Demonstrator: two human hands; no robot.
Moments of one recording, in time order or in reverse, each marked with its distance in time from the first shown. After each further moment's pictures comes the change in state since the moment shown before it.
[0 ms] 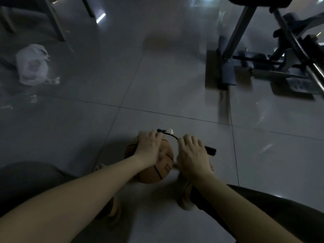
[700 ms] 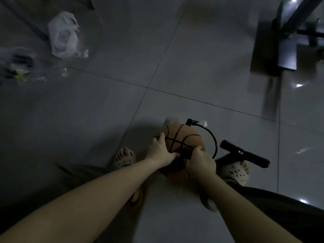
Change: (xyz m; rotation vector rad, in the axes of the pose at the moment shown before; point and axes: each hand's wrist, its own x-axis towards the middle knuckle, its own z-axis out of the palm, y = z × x) left_hand -0.021 -0.074 0.067 -0.478 -0.255 -0.600; right_hand 0.054 -0.060 0.111 0.236 -0.517 0.426
